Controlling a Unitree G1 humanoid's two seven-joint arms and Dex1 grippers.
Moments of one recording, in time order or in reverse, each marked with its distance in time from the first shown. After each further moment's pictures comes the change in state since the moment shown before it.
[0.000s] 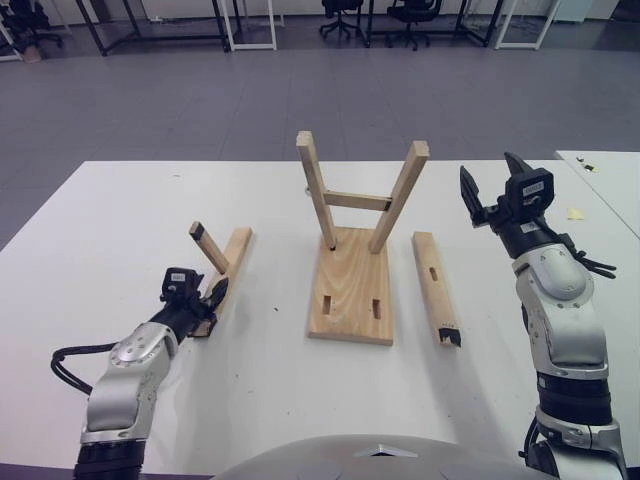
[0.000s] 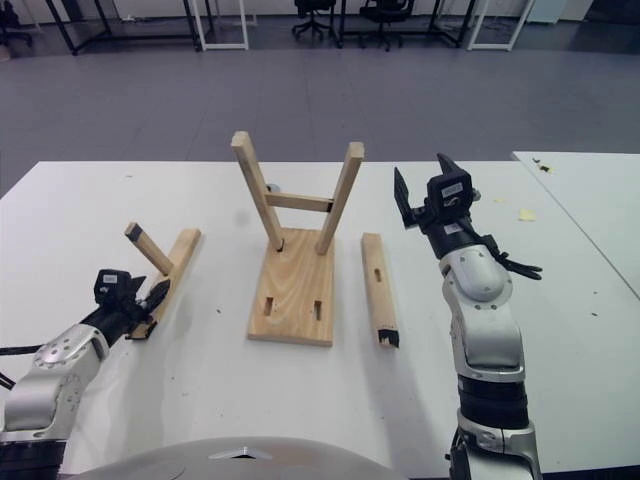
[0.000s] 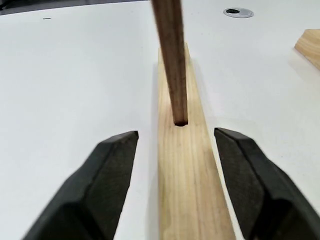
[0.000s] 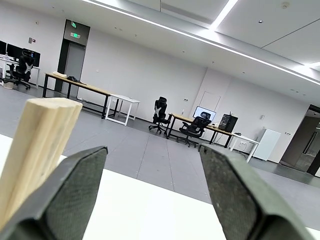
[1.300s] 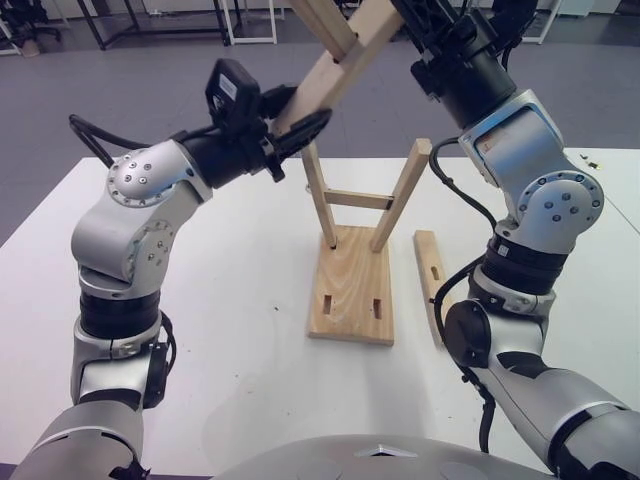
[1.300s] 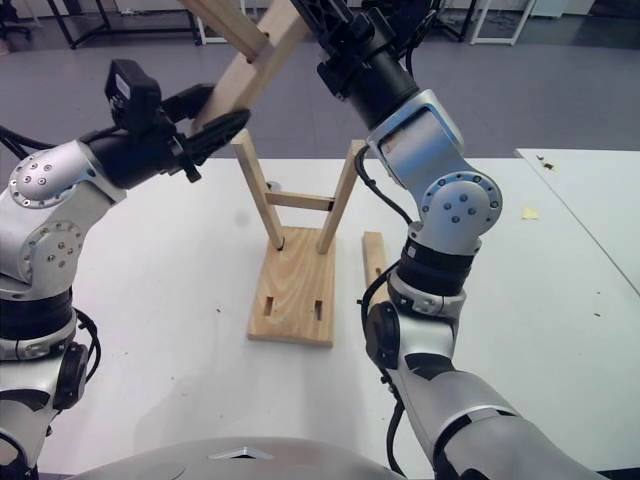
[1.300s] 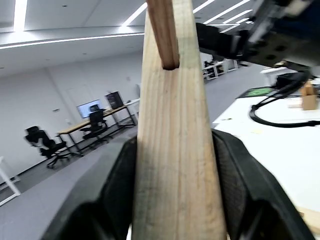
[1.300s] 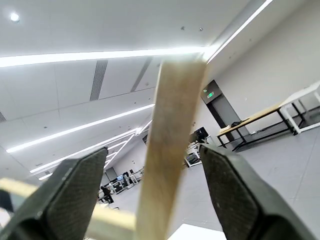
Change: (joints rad) left arm -0.834 0.097 -0.183 -0.157 -0.197 0.075 -0.267; right arm -0.756 0.306 -0.198 0.140 1.133 0.569 -0.305
